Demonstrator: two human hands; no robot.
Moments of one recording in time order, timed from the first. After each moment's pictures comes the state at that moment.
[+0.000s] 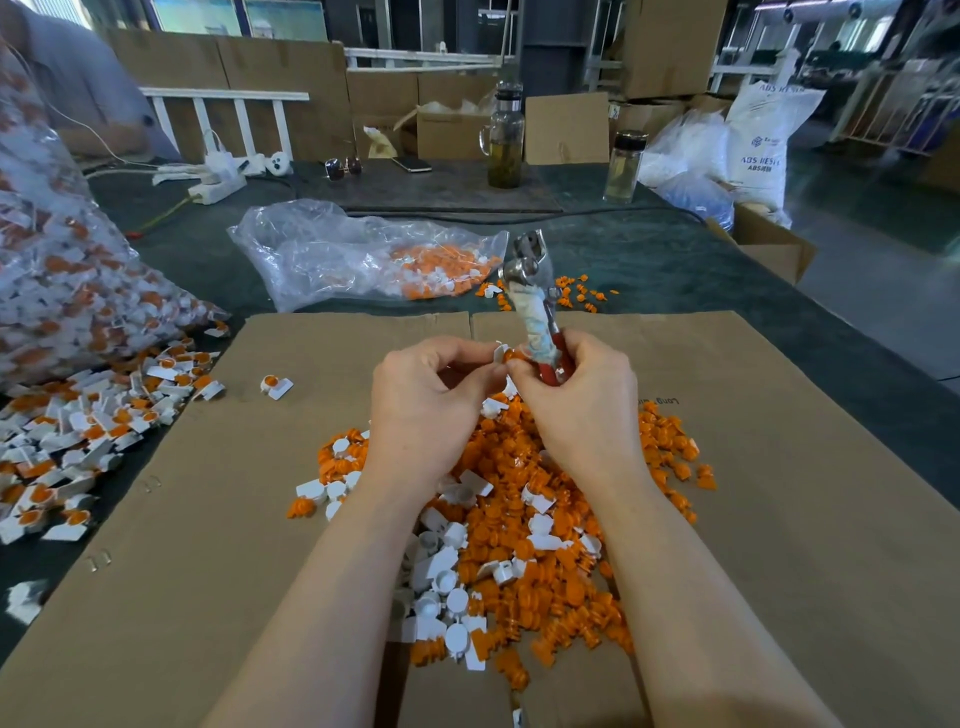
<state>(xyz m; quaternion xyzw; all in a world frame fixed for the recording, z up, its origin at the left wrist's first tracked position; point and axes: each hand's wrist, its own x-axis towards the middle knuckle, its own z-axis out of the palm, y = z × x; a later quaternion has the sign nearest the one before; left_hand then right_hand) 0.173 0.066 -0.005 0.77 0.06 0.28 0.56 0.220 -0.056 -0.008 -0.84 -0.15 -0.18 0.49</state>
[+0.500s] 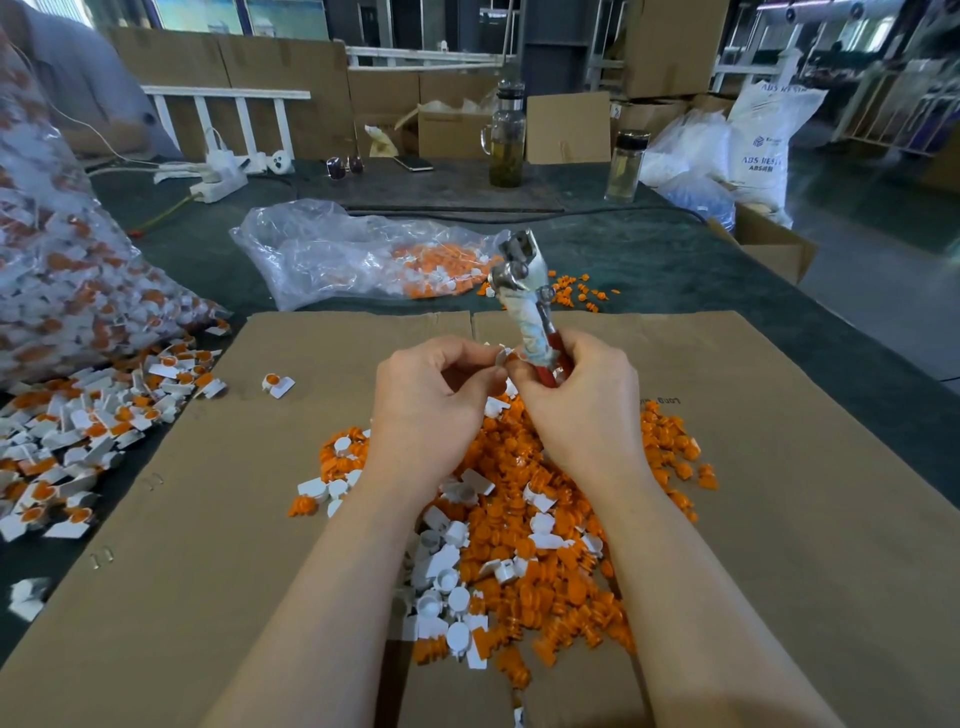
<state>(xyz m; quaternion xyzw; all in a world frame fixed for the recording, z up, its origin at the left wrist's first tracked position) 0.173 0.066 -0.006 0.79 0.05 0.28 0.54 0.222 -0.056 -0.010 -0.85 -0.18 -0.20 0.46</state>
